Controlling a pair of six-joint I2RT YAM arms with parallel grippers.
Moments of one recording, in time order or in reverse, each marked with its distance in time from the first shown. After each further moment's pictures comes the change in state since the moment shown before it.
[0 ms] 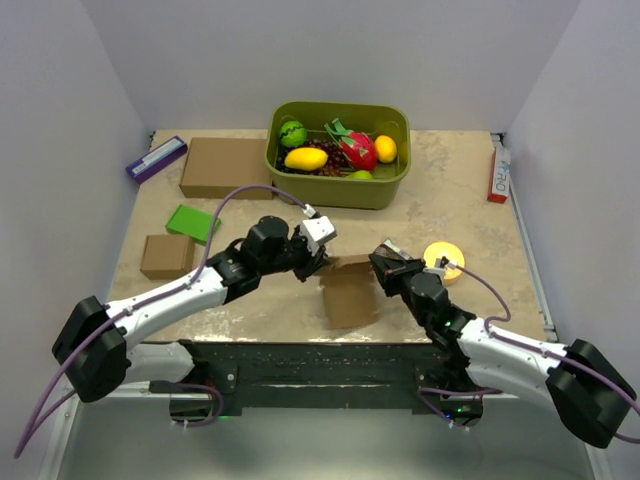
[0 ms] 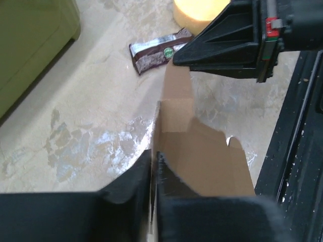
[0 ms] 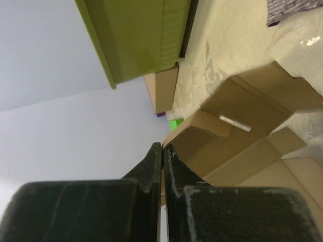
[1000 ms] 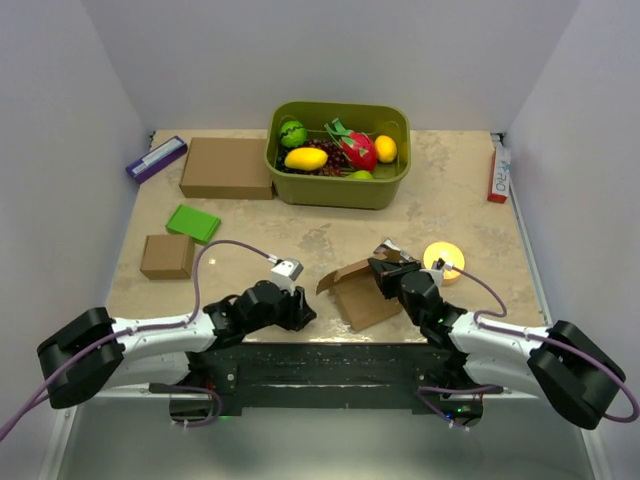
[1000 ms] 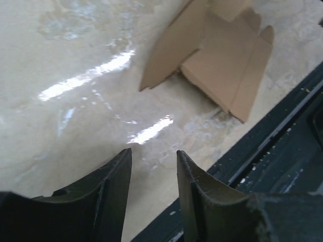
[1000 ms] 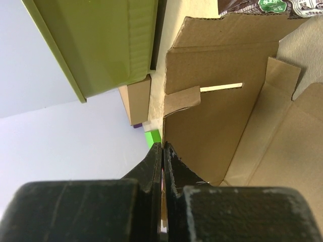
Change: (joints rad) left arm -0.185 -0.119 -0.482 0.201 -0.348 -0.728; right arm 0.000 0.144 0.003 0.028 0.039 -0.006
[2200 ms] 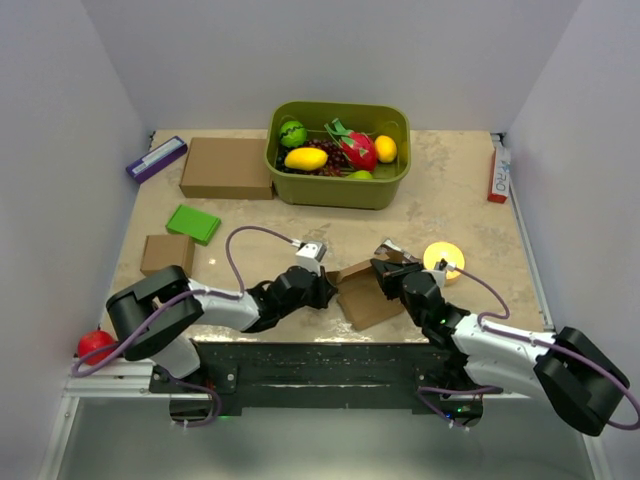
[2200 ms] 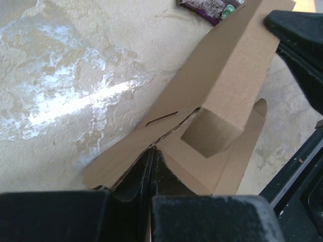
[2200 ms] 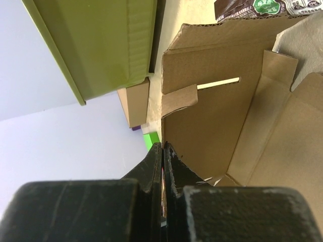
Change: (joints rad) left arm -0.023 0.466 0.193 0.360 -0.112 -0.050; right arm 0.000 -0.047 0.000 -0.058 0.008 -0.001
